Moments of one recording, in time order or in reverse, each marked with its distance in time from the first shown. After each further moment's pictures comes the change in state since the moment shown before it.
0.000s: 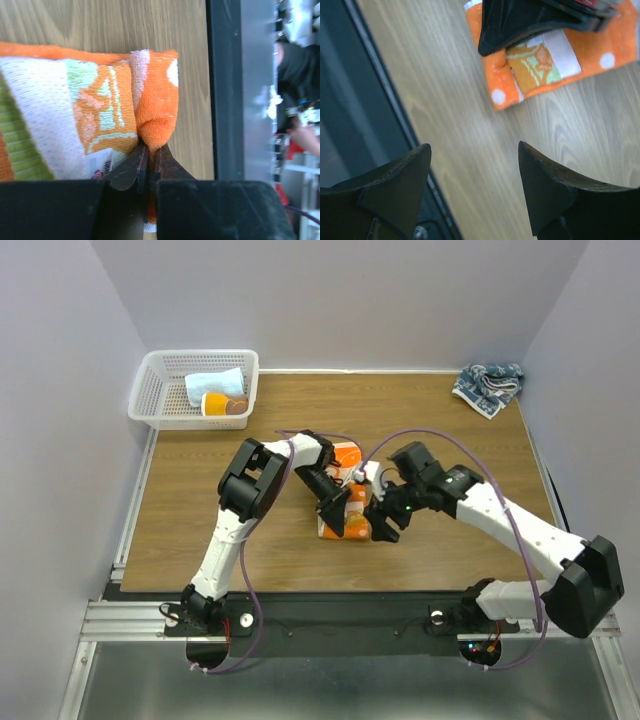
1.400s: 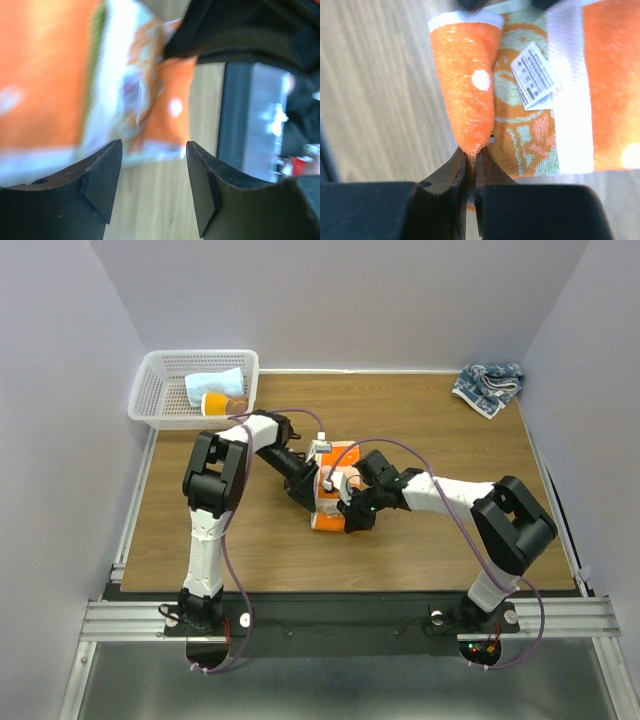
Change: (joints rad) left arm 0.232 -0.129 -0.058 -0.019 -0.069 -0.020; right arm 0.108 0.450 -0.061 0.494 -0.017 -0.080
